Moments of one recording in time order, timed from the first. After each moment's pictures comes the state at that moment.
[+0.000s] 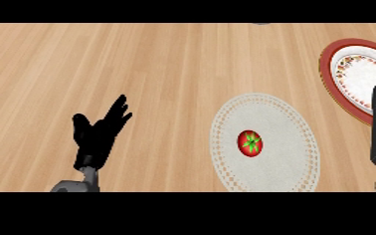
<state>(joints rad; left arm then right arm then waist) -0.03 0.09 -0.10 -1.47 0.08 0.02 0.24 -0.74 -0.33 -0.63 -0.97 2.00 -0.64 1.19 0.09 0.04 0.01</state>
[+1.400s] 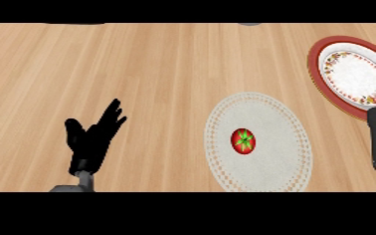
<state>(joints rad) 0.00 0.09 -0.07 -1.45 0.09 0.02 0.21 -0.74 -0.38 -1.04 -0.56 1.53 -1.21 0.82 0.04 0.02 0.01</state>
